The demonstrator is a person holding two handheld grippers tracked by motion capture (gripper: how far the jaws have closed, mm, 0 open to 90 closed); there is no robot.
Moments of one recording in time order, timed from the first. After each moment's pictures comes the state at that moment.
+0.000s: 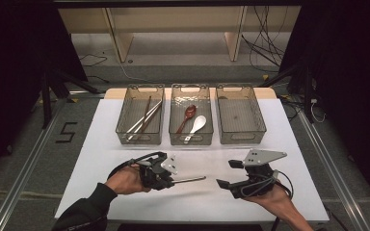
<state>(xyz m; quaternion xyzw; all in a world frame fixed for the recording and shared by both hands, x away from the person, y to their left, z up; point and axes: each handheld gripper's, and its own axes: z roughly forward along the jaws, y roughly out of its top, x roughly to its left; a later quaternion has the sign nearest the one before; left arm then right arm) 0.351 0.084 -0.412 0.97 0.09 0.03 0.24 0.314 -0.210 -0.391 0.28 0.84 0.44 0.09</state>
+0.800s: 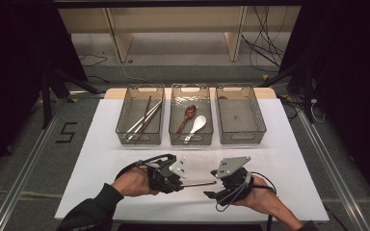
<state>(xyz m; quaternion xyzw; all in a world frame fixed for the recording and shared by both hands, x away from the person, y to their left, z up) 0.342 0.064 -0.401 0.97 0.06 0.03 0.24 0.320 -0.166 -0.412 0.17 0.92 0.35 0.09</state>
